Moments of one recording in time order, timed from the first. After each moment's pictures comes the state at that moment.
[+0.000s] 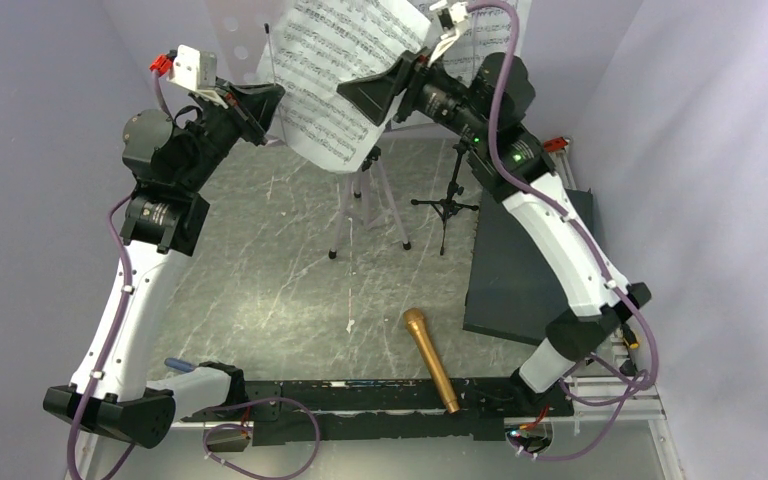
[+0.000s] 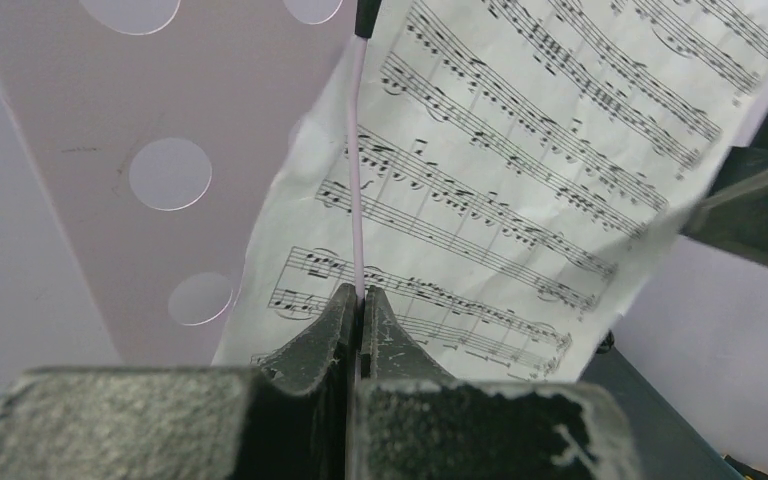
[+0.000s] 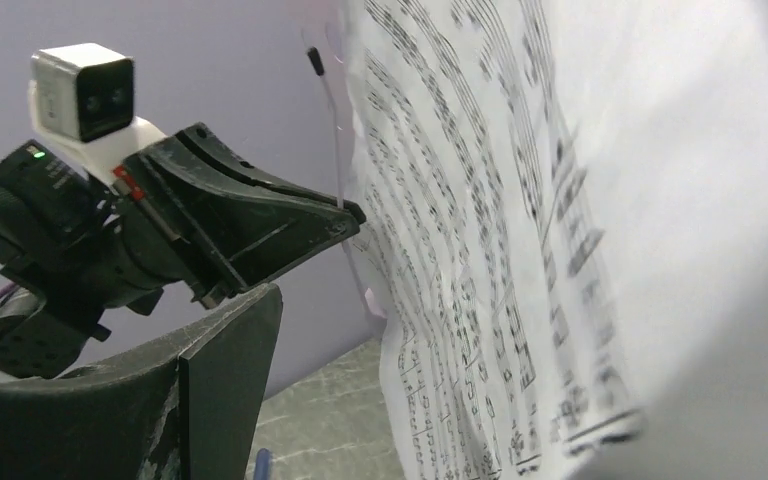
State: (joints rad) left arm -0.24 1.17 1.51 -0.03 0.31 -0.26; right arm 0.62 1.64 2.05 -0.12 -0.44 0.44
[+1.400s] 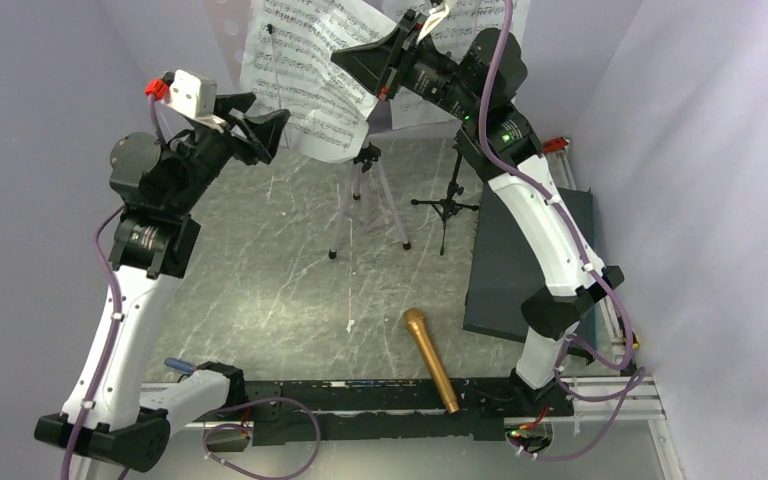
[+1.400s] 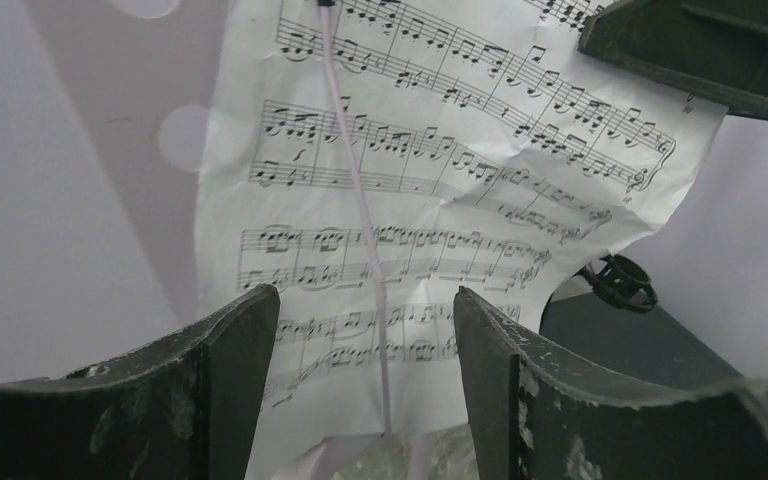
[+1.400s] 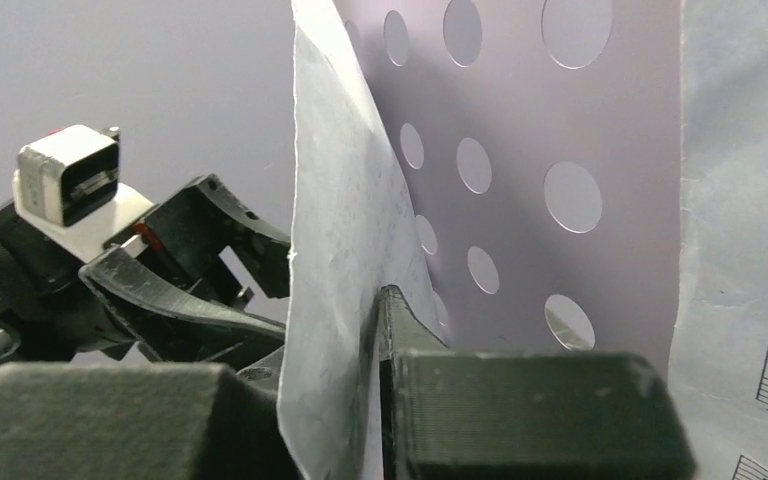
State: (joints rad) left arm -0.24 1.07 1.43 -0.04 0.33 -0.13; right arm 0.63 1.79 2.32 -0.17 -0.49 0.40
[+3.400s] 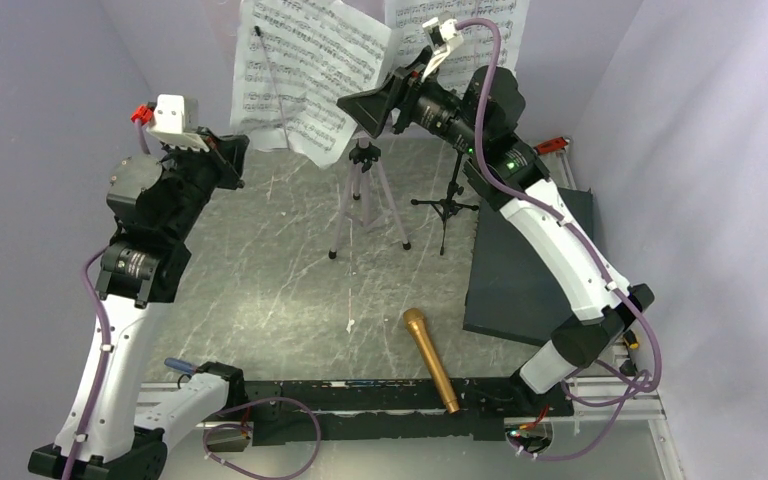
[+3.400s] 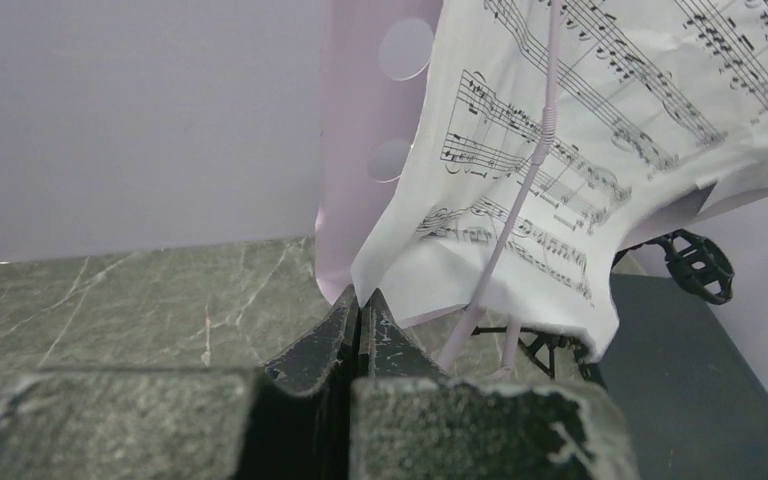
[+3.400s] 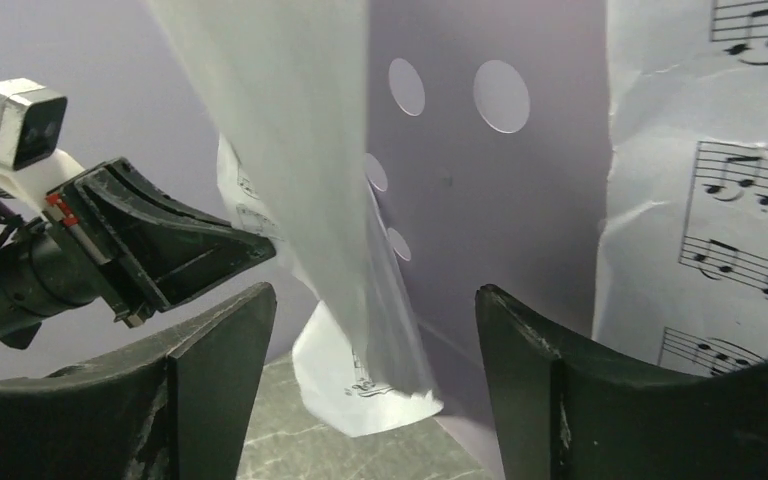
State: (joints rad) left arm -0.23 0.95 1.36 -0.34 0.06 -0.21; right arm 0.63 1.58 1.91 -0.10 -0.39 0.38
